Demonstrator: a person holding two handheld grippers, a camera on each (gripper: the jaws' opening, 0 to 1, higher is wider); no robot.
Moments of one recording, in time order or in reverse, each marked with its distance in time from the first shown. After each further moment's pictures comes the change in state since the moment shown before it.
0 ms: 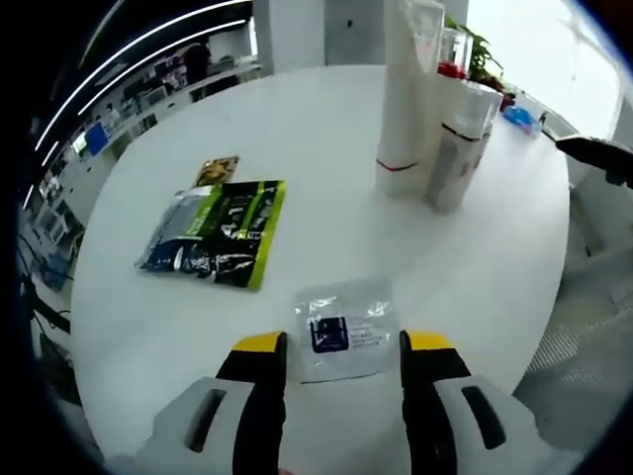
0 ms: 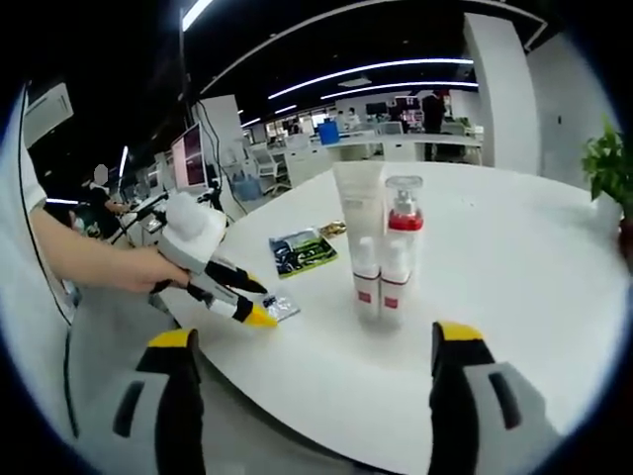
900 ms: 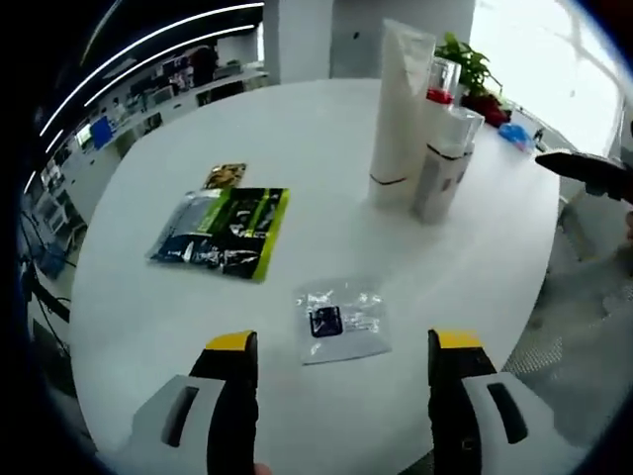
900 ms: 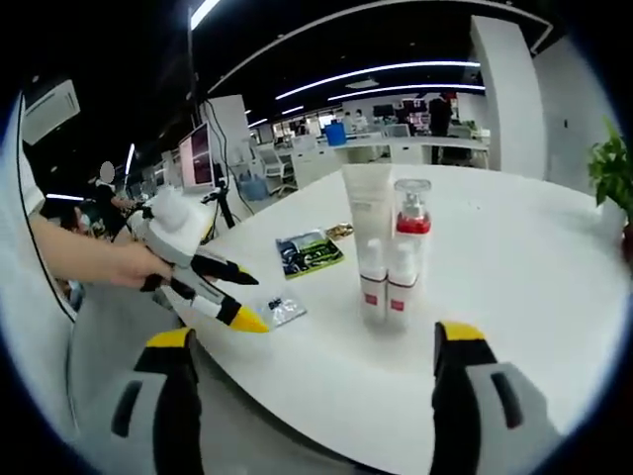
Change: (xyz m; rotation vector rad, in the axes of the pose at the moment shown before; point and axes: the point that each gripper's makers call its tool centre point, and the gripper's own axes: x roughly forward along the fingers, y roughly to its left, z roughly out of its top) left arm -0.017 -0.005 -0.001 -0.042 -0.052 -0.012; right arm 0.000 0.006 0.002 -0.014 -0.010 0.027
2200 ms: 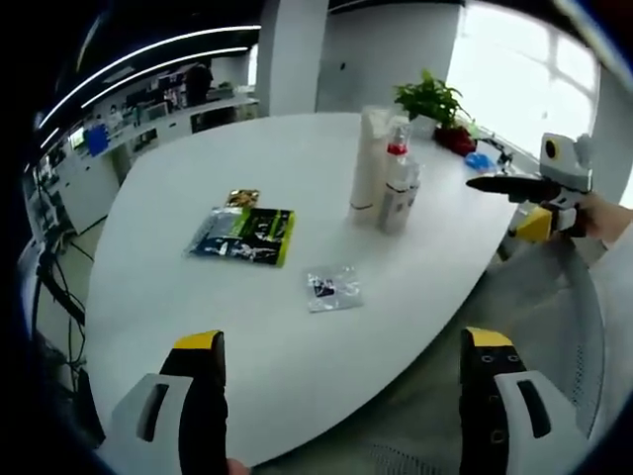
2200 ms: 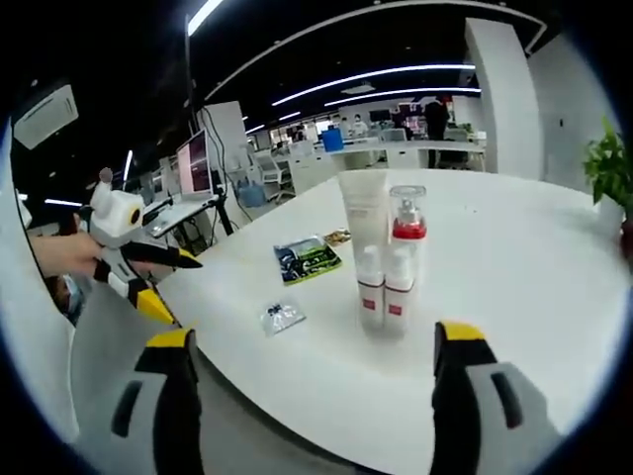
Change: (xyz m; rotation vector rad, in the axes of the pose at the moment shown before) left arm -0.109 0.003 -0.015 -0.015 -0.123 -0.104; right arm -0.002 -0.001 0.004 0.009 -0.024 -0.008
